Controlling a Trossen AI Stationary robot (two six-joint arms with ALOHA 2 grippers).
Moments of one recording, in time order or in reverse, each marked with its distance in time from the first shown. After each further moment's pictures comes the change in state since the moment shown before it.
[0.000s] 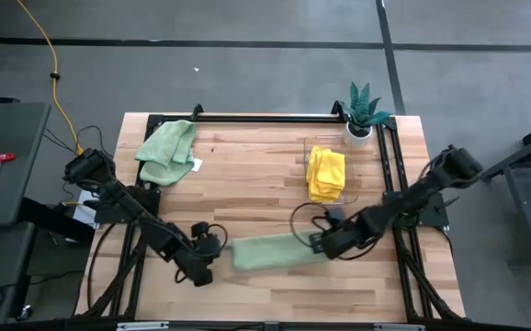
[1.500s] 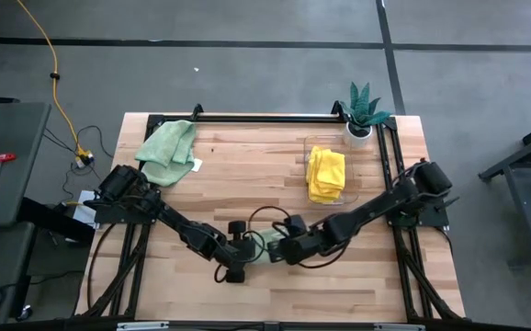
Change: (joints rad) left arm 0.213 0.331 0.243 0.165 0.037 0.424; right arm -0.079 0.311 0.370 0.262 0.049 -0.120
